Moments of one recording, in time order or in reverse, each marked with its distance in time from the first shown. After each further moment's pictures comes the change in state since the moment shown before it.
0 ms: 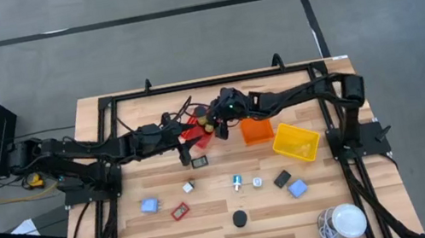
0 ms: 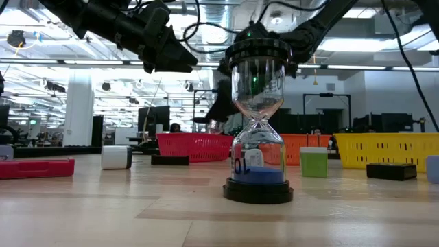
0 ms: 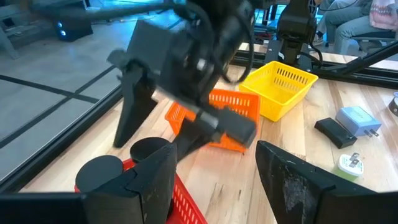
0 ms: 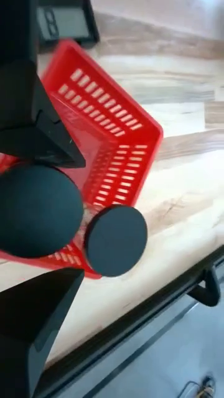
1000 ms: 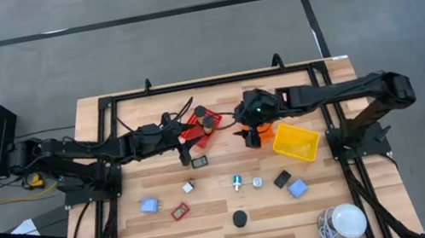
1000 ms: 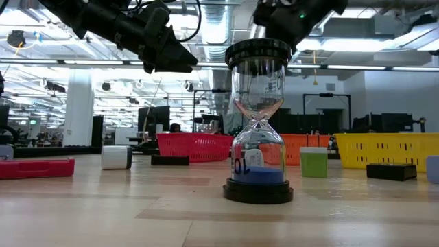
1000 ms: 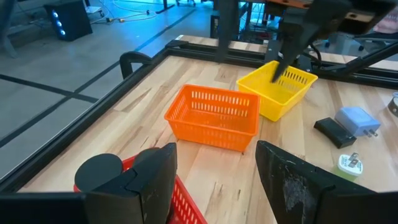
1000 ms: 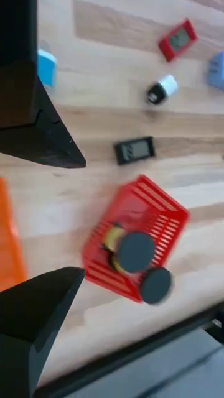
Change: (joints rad) left arm 0.000 0.000 0.000 0.000 0.000 -0.005; right arm 0.162 -0.411 -0.001 -0.593 0.003 0.050
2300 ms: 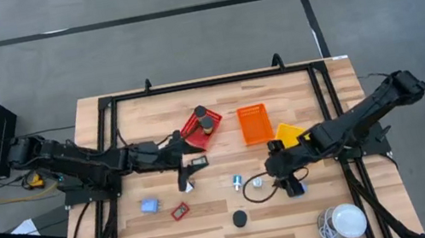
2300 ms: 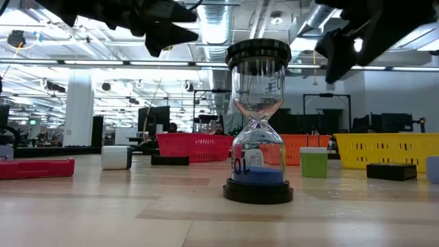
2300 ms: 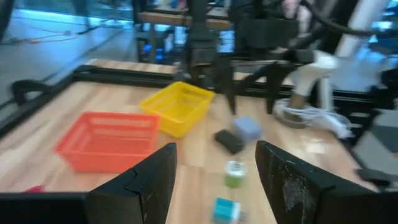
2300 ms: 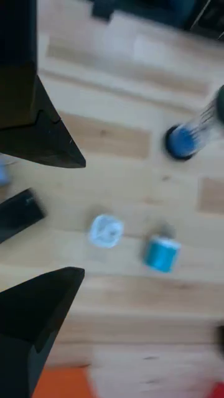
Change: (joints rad) left arm -0.216 0.000 0.000 0.116 0.126 -0.043; right arm 0.496 -0.114 -0.207 -0.083 -0.002 0.266
